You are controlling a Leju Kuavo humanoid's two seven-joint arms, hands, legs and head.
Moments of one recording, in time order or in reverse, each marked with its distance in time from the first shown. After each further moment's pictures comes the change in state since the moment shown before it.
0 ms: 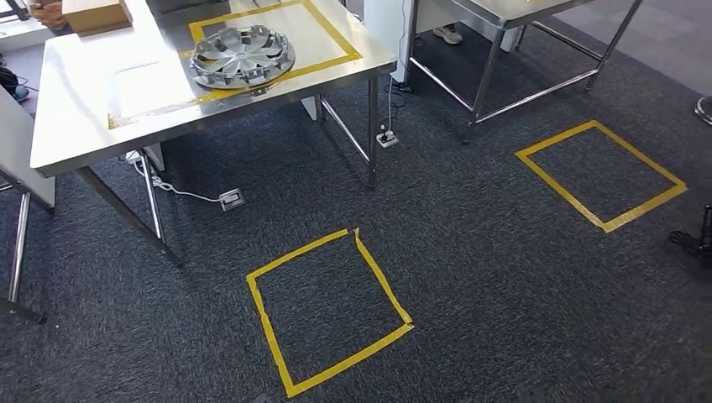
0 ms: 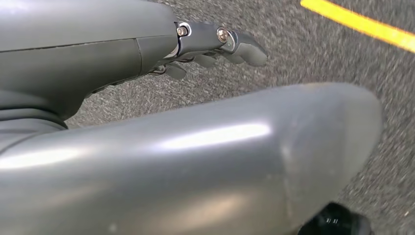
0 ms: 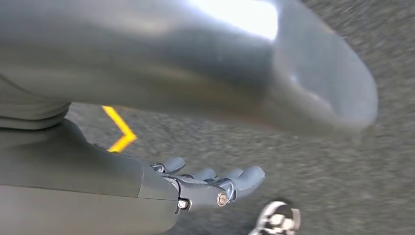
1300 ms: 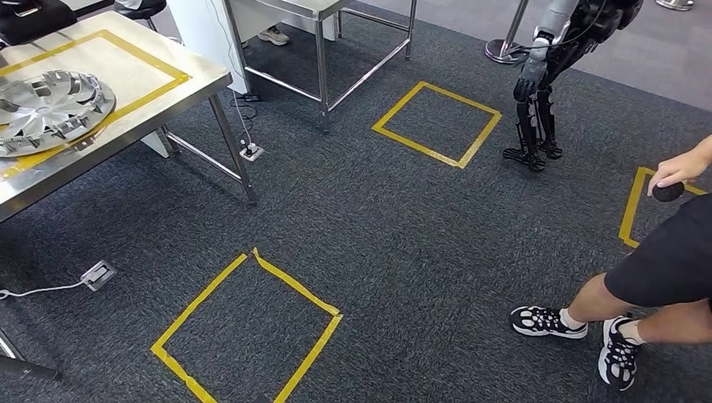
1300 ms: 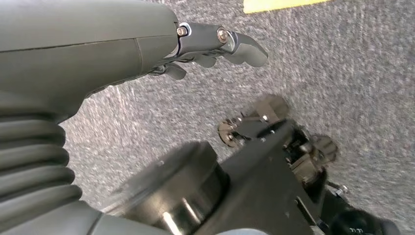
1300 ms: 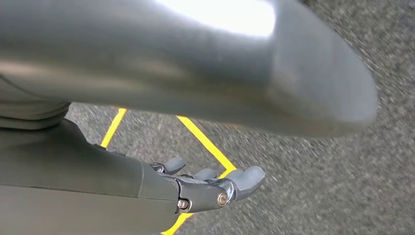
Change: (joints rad) left arm -0.010 0.009 0.000 -0.002 -0.033 -0.018 0.051; right arm 0.024 0.011 0.126 0.060 0.173 0.120 0.142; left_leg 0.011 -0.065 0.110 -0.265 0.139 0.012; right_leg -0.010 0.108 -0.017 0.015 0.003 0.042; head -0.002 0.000
